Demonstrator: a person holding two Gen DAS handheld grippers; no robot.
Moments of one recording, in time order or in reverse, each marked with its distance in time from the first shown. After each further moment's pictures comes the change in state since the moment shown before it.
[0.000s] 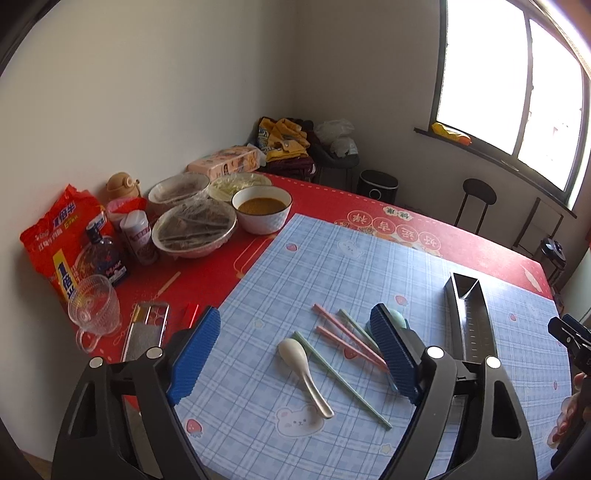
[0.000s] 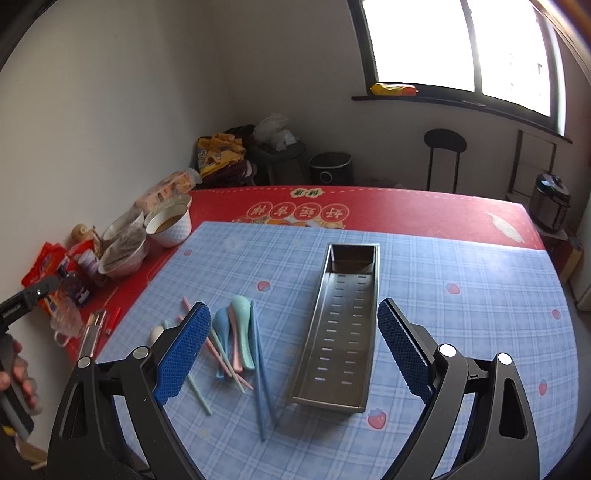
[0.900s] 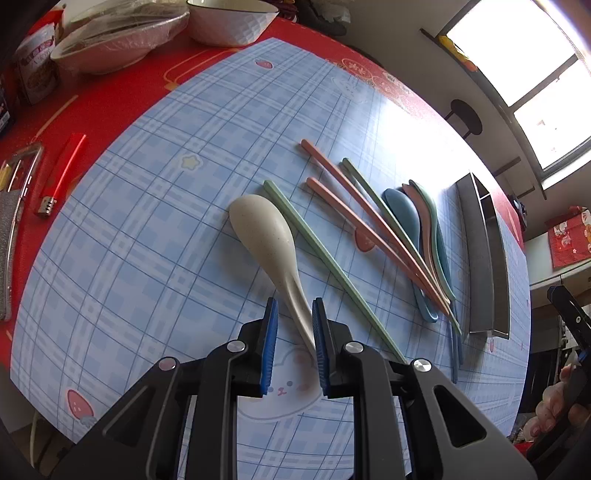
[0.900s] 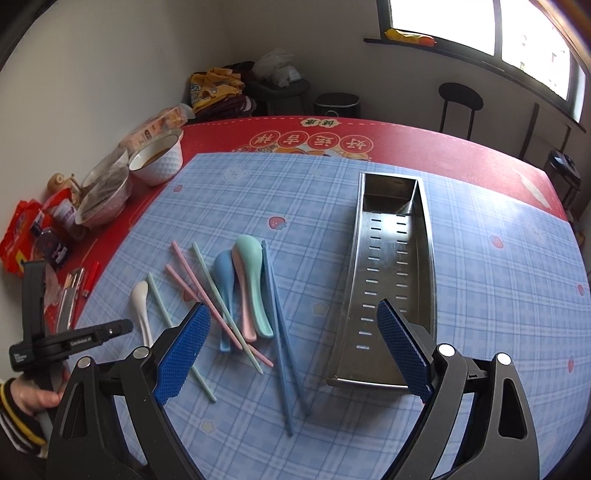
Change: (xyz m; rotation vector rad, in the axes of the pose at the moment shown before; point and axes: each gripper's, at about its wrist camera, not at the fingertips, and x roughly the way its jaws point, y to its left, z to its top) left arm 0.189 0.032 -0.097 -0.131 0.526 -0.309; right arm 0.090 0.049 -0.029 -0.004 0.203 -0.072
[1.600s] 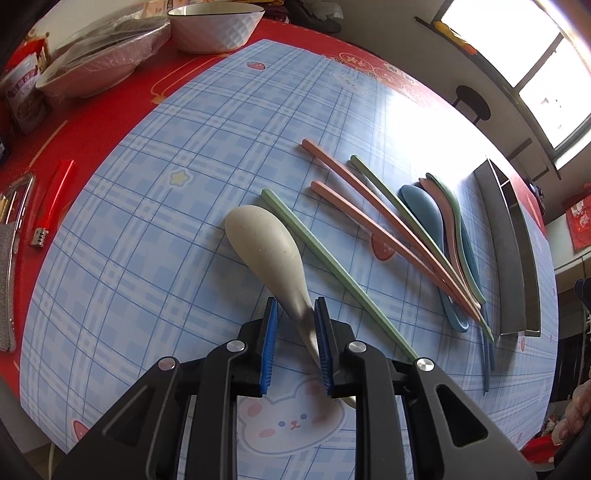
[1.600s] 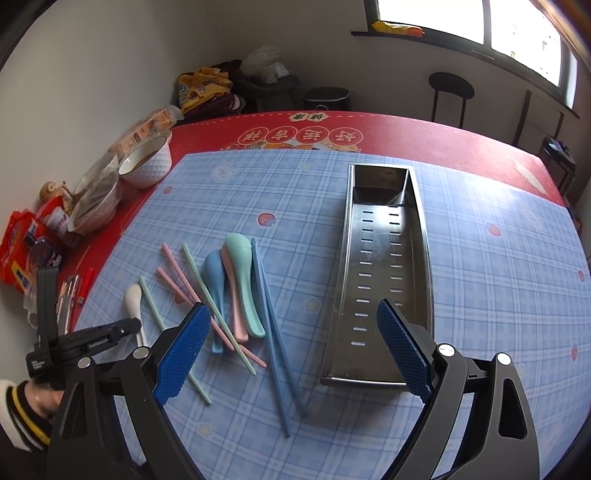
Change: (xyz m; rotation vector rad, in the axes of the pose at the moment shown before) left arm 0.020 -0.012 0.006 0.097 -0.037 0.103; right arm 0.005 -0.012 -0.003 0.049 0.009 -0.008
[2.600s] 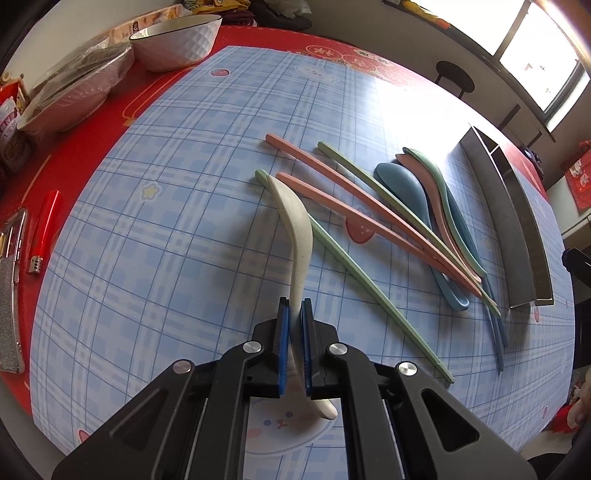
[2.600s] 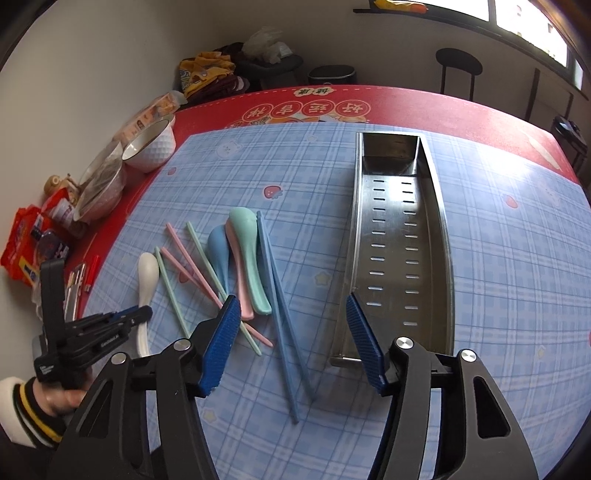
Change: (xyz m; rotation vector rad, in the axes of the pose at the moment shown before) left arm 0.007 -0.017 -0.006 0.123 -0.002 0.027; right arm 0.024 -0.001 -0.012 0.007 0.087 0.094
